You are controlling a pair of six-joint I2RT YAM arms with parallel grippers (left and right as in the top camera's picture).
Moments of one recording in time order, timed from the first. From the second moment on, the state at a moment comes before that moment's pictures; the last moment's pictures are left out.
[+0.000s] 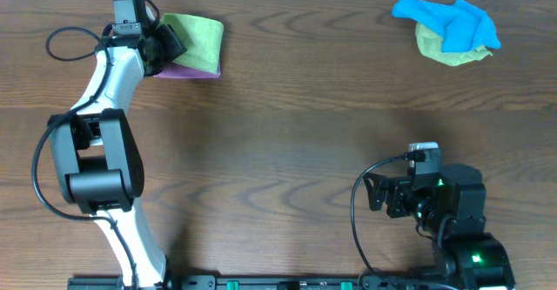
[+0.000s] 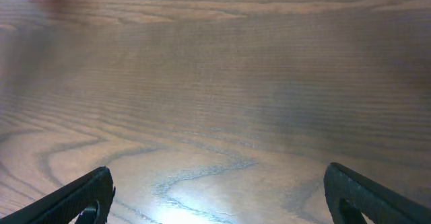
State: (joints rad) left arm 0.09 2.11 1.61 -0.46 0.20 -0.51; right arm 0.08 0.61 0.51 -0.67 -0.25 0.15
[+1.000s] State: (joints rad) left arm 0.06 1.96 1.62 -0.44 0.17 -0.54; right arm 0.08 0.61 0.51 -0.67 -0.25 0.15
